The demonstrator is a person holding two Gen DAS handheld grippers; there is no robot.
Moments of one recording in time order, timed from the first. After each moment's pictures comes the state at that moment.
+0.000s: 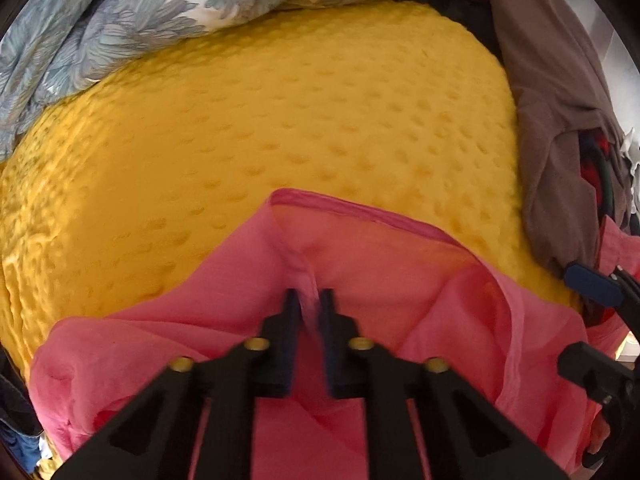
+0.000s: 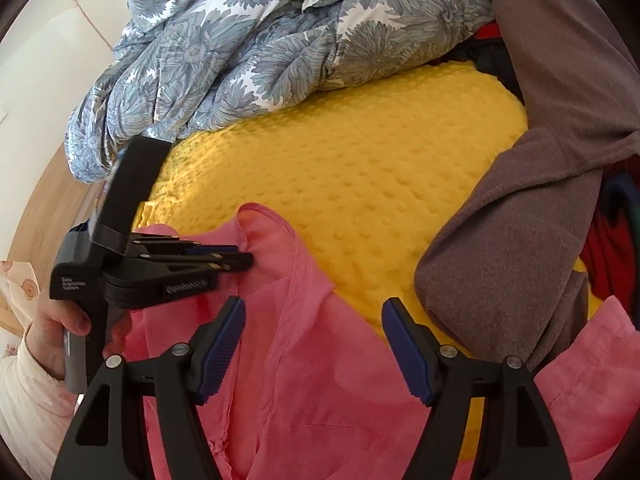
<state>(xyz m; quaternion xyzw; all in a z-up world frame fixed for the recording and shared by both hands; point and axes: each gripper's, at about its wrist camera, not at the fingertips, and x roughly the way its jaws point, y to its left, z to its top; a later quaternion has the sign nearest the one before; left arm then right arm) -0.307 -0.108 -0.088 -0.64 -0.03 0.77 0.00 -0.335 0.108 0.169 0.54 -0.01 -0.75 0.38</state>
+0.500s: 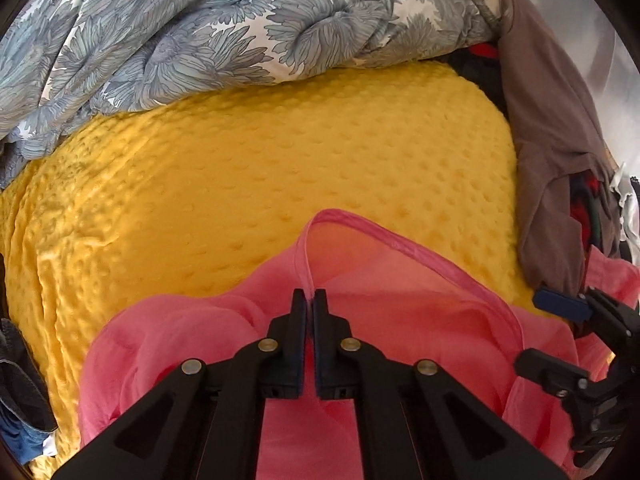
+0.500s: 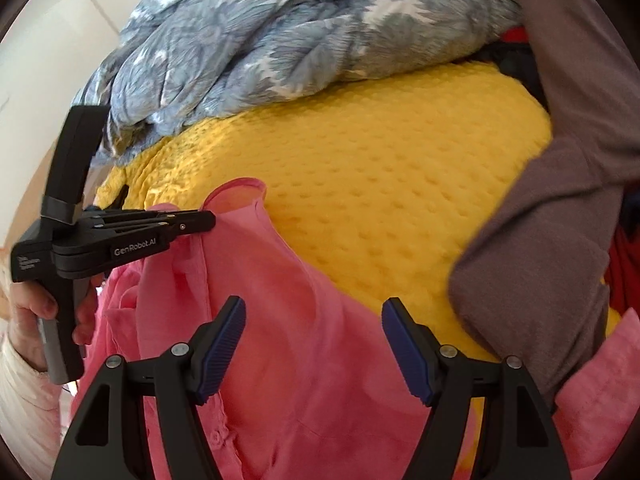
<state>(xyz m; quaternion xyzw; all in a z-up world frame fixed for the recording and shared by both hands) -0.284 -0.144 -0.050 -0.58 -0.05 0.81 -0.02 -0.322 0.075 0.167 0.53 0.04 -0.75 0.39</state>
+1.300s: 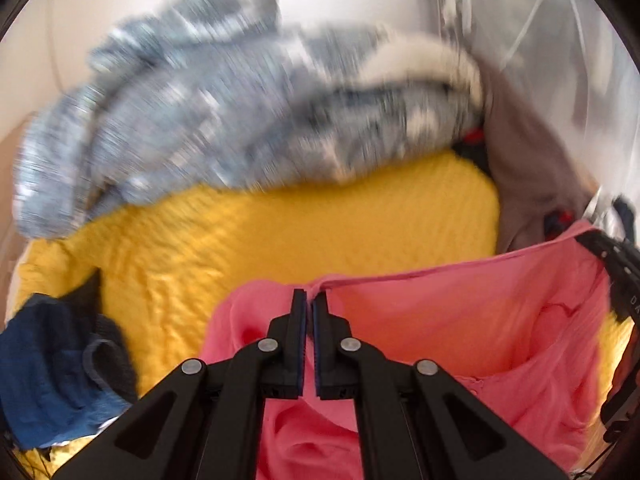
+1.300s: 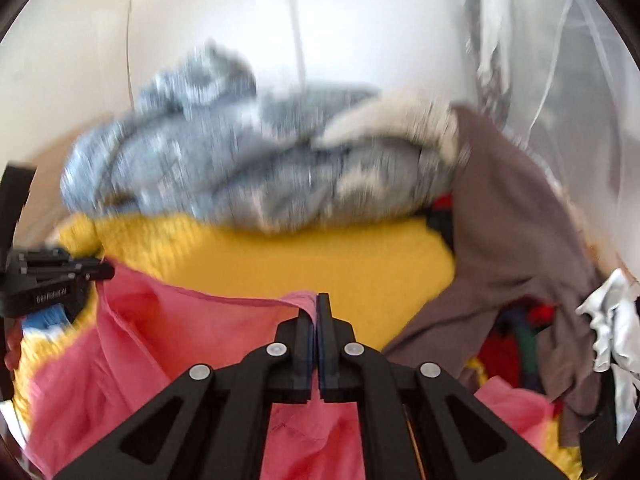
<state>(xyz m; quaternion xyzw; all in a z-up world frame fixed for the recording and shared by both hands) -0.167 -0.167 0.090 -0.41 -0.03 0.91 -0.09 -0.257 0.124 0.299 0.29 0.04 -0.90 0.32</state>
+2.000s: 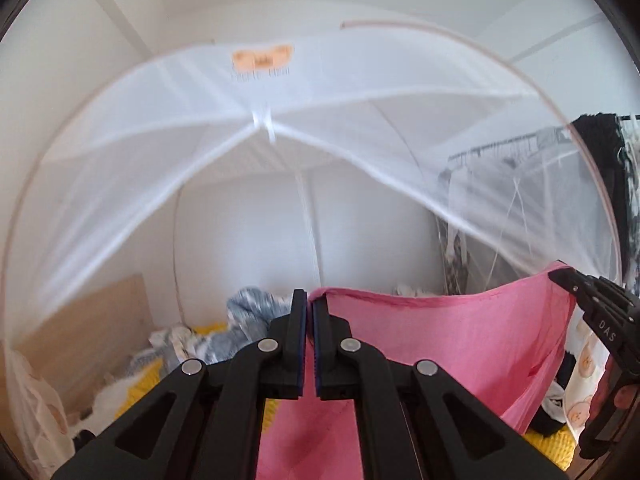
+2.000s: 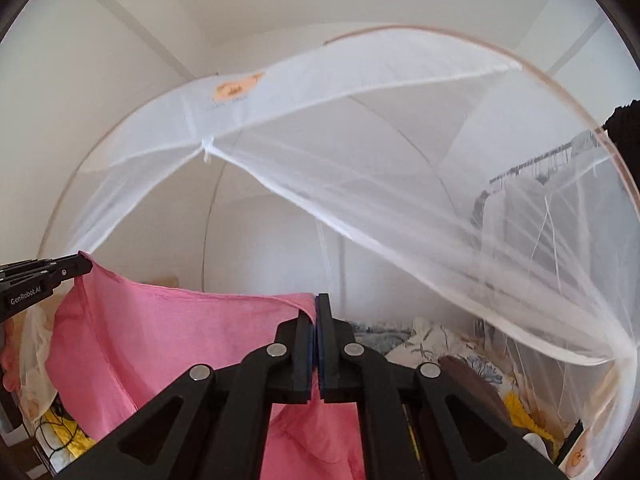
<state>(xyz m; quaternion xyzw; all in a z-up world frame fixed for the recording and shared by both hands) 0.154 -0.072 0.435 -0.02 0.03 0.98 -0.19 0.003 0.216 0.627 -0.03 -0.01 -0.93 0.37</state>
